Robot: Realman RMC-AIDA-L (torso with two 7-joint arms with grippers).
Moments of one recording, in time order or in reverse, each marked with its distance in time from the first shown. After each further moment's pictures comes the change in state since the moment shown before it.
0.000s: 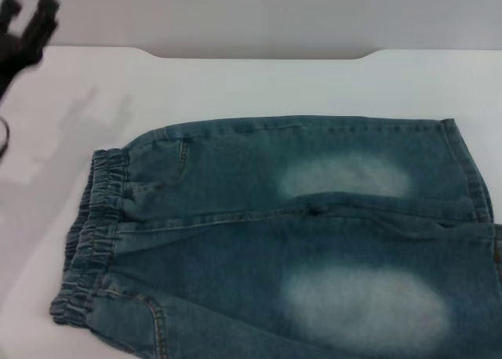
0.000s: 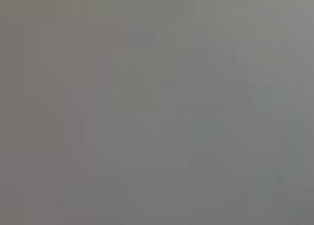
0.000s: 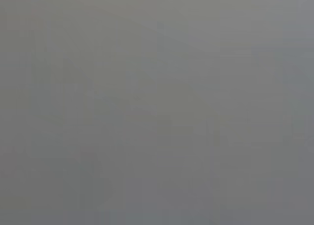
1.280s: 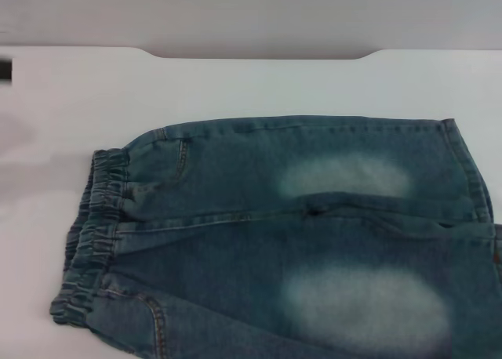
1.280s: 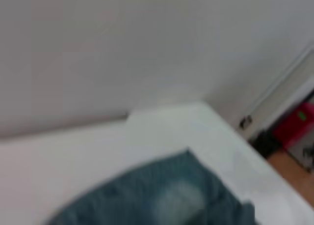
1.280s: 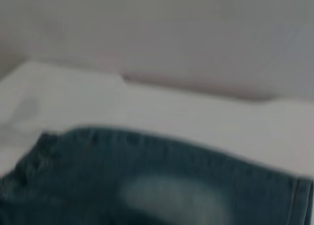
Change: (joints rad) left arm -0.045 0.324 -0.615 0.895 1.549 0.661 -1.595; right arm -0.100 -0.014 -0.003 -1.496 -1.385 -0.620 1.740
